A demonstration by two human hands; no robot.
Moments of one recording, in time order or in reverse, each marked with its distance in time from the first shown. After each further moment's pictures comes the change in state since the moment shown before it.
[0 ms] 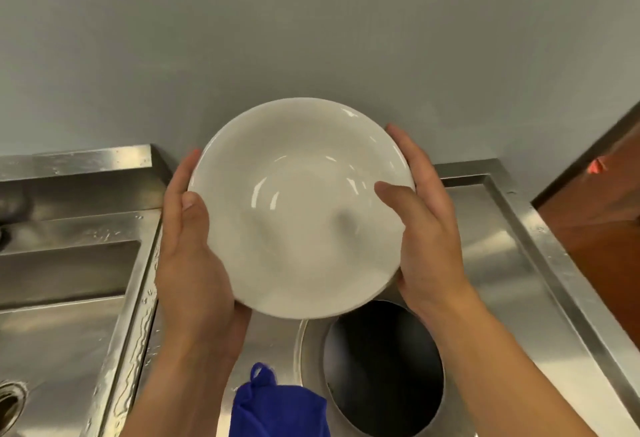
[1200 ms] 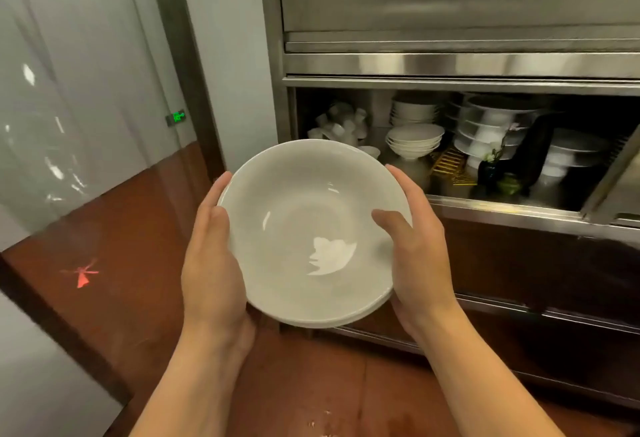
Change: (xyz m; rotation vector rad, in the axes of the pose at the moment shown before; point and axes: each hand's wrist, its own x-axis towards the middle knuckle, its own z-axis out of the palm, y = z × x) left_hand -0.761 -0.019 0.465 -0.097 -1.167 -0.260; right_hand -0.532 -0.394 -0.660 -0.342 1.165 -0.474
